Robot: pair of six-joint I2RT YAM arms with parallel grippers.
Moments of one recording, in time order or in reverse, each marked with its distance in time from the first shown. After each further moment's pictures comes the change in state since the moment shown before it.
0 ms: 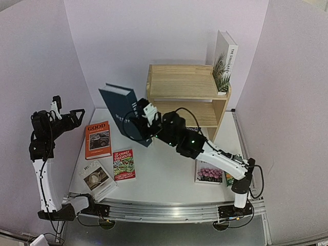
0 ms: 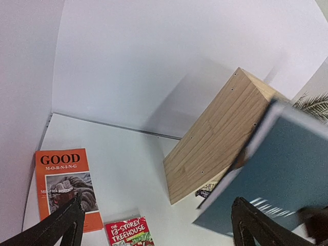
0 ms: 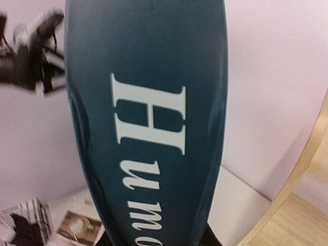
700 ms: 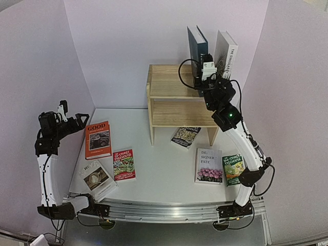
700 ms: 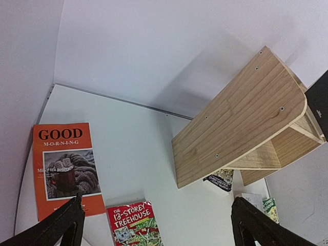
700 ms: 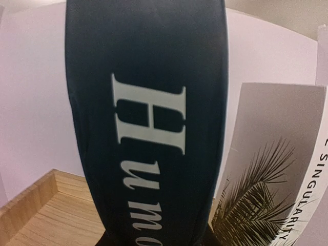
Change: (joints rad) left arm 0.000 0.005 -0.131 0.015 0.001 0.010; right arm -0.406 -0.088 0.204 0.057 0.398 -0.327
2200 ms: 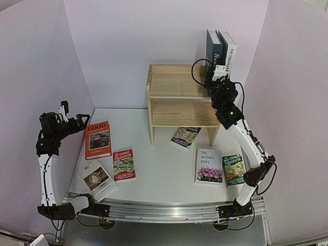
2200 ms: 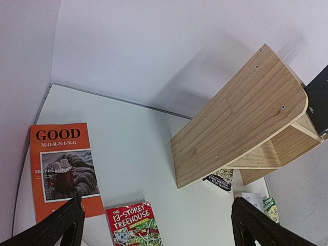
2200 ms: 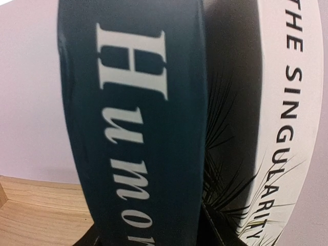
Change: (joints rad) left arm 0.000 -0.006 -0.039 0.036 0.013 0.000; right arm -0.163 -0.062 -0.261 0.182 0.044 0.126
